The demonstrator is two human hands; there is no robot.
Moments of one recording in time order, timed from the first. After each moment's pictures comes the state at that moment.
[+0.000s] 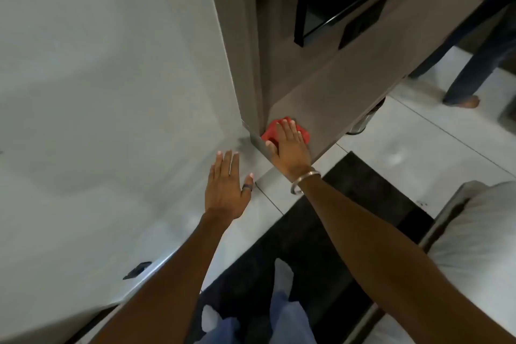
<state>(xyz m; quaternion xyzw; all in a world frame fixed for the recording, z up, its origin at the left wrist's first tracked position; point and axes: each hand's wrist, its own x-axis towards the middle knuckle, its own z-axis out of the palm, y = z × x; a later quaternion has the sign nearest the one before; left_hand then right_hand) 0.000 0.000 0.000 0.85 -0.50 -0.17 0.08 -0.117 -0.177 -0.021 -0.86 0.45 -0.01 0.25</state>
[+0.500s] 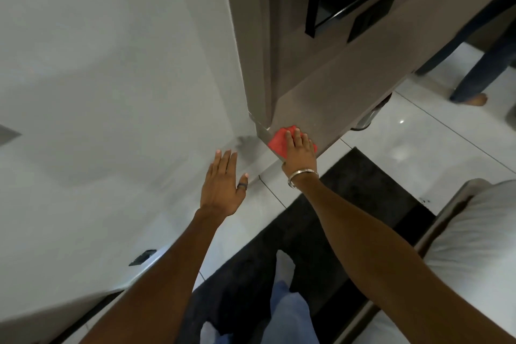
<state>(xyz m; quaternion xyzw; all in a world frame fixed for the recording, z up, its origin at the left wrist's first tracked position) 0.017 0.028 -0.003 0.84 -0.51 -0.18 0.06 -0.129 -0.150 -0.030 -0.86 0.48 0.06 0.18</state>
